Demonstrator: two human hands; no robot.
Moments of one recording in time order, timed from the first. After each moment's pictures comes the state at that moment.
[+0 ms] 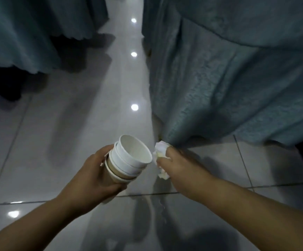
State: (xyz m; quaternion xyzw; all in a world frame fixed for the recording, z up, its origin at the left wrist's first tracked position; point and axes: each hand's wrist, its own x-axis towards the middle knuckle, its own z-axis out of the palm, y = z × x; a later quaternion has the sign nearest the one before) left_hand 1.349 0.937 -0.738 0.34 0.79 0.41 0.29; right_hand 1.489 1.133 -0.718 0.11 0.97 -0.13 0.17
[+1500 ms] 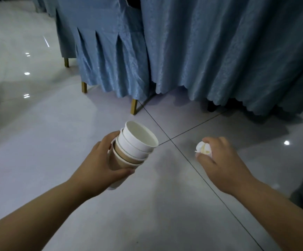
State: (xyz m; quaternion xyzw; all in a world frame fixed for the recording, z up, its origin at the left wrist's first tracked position) left_hand 1.565 0.619 -0.594 -0.09 0.89 0.44 -0.07; right_hand 1.465 0.889 -0.582 -0.16 0.95 -0.28 0.03
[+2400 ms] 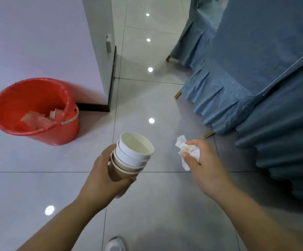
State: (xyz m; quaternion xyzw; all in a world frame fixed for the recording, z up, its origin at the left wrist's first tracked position) left_hand 1.817 0.347 -0.262 -0.37 0.72 0.57 -0.15; right_hand 1.617 0.484 -0.225 -0.30 0.86 -0.31 0.25
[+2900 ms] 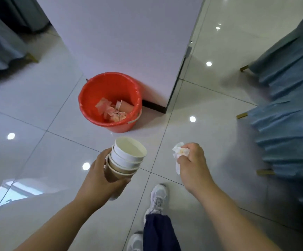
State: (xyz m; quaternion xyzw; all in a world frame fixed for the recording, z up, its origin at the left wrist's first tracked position) left_hand 1.933 0.205 -0.237 -0.60 0.60 0.51 -0.13; right_hand 1.702 0.252 -0.228 -0.34 0.81 -0.27 0.40
